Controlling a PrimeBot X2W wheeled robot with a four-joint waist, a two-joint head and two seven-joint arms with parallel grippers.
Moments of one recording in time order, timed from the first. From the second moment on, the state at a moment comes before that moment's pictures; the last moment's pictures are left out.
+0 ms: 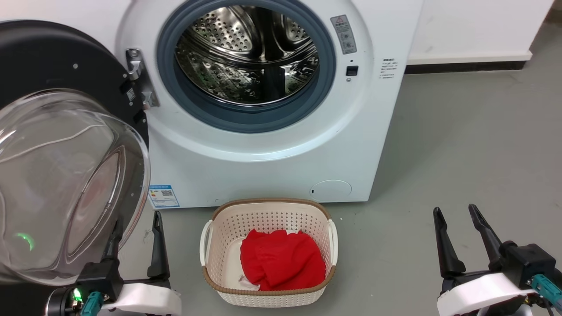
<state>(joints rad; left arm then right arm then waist) 0.02 0.11 0.02 0.08 -0.15 0.03 -0.26 0.05 -0.05 -0.01 0.00 0.11 0.13 -0.14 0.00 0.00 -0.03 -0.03</state>
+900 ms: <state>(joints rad) 0.04 0.11 0.00 0.11 -0.13 0.03 -0.26 0.05 -0.05 0.00 0.02 0.12 0.13 -0.12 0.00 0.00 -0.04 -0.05</state>
